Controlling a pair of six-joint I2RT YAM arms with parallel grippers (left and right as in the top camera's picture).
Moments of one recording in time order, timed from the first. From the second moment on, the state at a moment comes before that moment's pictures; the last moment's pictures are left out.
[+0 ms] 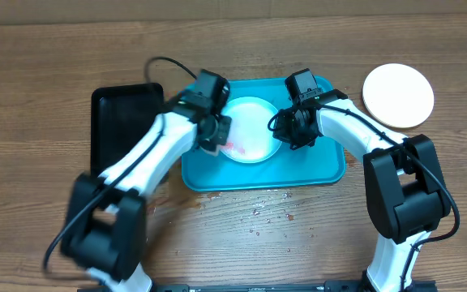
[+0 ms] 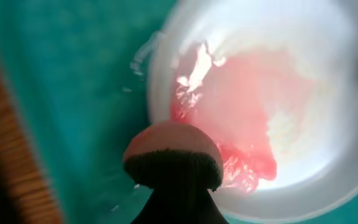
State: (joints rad) left arm -0.39 1.81 1.29 -0.67 0.01 -0.15; right arm 0.35 2.02 1.34 -0.65 -0.19 0.62
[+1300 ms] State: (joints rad) left arm 0.13 1.54 0.87 -0.33 -0.14 -0.12; right arm 0.35 1.97 1.34 -0.69 -0.18 0.62
